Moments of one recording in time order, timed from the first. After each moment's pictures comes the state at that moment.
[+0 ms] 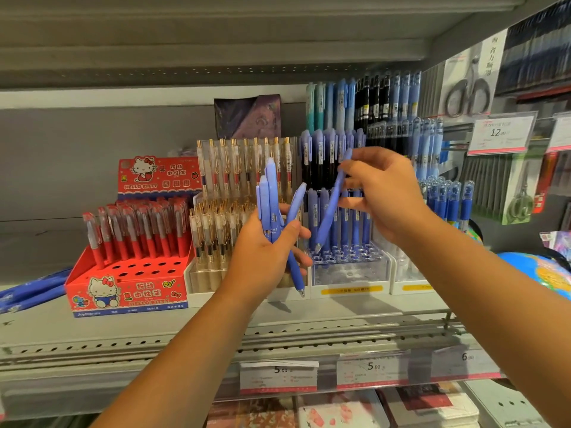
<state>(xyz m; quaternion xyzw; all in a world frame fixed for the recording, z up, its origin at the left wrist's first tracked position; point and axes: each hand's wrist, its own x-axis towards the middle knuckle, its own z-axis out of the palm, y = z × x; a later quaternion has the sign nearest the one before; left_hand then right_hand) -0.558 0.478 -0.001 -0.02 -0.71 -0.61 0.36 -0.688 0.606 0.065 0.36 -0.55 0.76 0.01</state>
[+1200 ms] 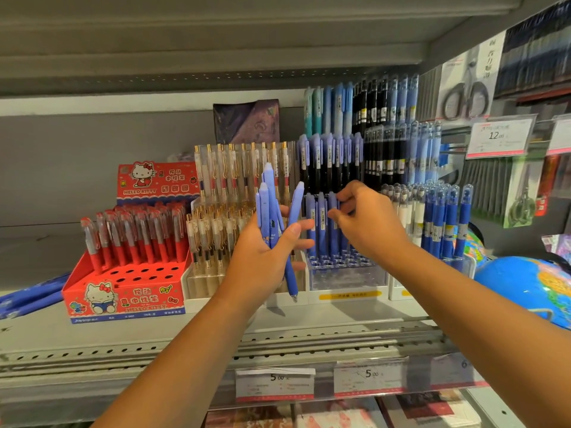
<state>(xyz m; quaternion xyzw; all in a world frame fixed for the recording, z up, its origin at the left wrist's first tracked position) -0.562 0.478 -0.001 -0.01 -0.72 -0.58 0.37 -0.714 0.596 0.026 0.39 -0.79 0.42 0.23</state>
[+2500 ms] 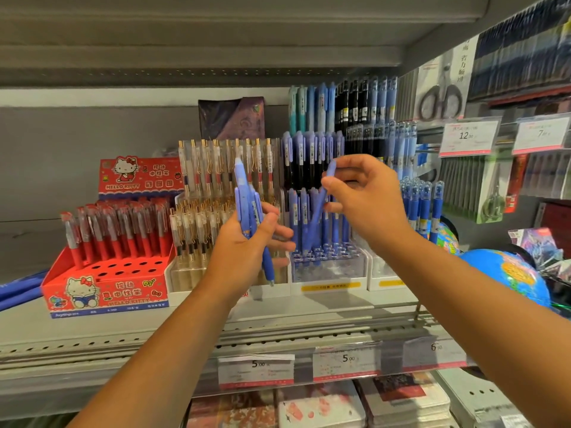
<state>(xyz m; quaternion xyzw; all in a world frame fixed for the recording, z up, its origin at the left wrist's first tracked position) -0.559 0.477 -0.003 -0.03 -0.69 -0.63 0.35 -0.683 0.624 0.047 0.40 -0.59 0.69 0.11</state>
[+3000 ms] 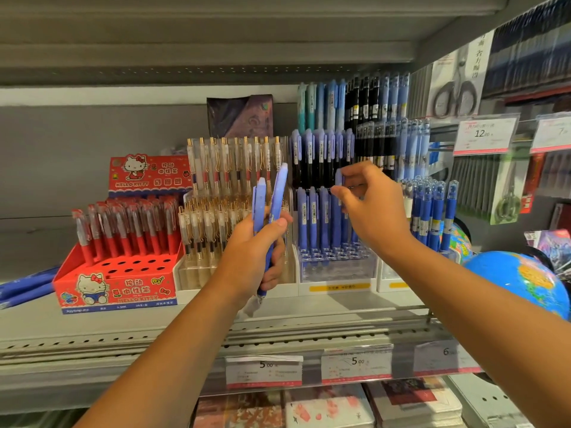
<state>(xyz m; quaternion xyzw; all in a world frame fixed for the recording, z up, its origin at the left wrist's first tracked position) -0.557 0.476 -0.005 -0.03 -0.68 -0.66 0.30 -0.707 0.612 0.033 0.39 -0.69 0.54 0.26</state>
